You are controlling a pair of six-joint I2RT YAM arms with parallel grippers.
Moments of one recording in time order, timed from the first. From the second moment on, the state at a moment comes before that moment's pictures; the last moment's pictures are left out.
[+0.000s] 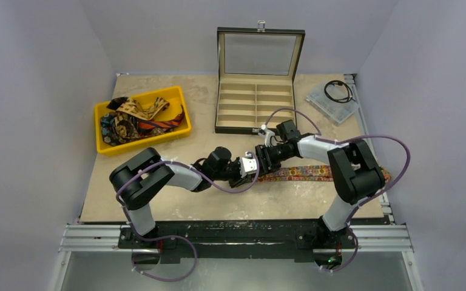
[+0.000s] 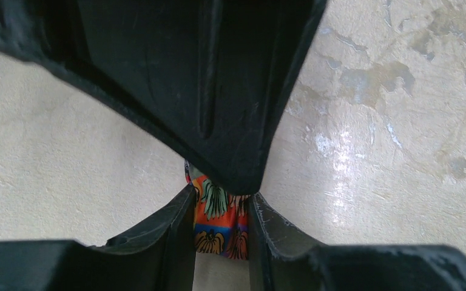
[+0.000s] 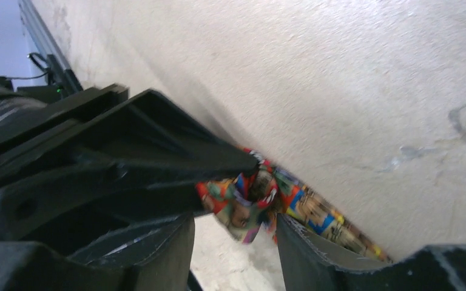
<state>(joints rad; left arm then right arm) -0.85 1.78 0.66 0.58 0.41 0.31 0.38 1.75 0.90 -0.34 -0.80 0.14</state>
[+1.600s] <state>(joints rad) -0.82 1.74 0.57 0.66 0.40 0.27 0.38 1.74 0.83 -0.23 -0.69 0.23</state>
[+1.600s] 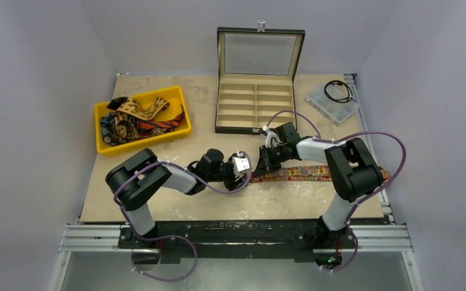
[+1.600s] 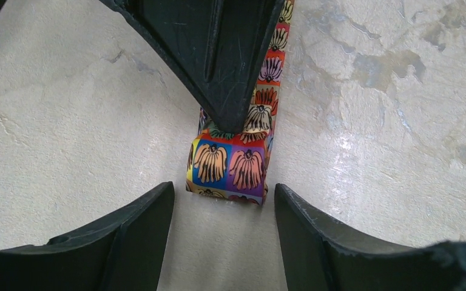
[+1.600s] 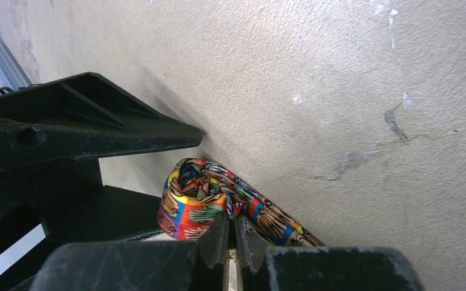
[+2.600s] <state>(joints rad) -0.88 1.77 0.73 0.43 0.26 0.36 0.39 1.68 0.85 -0.25 -0.67 0.21</state>
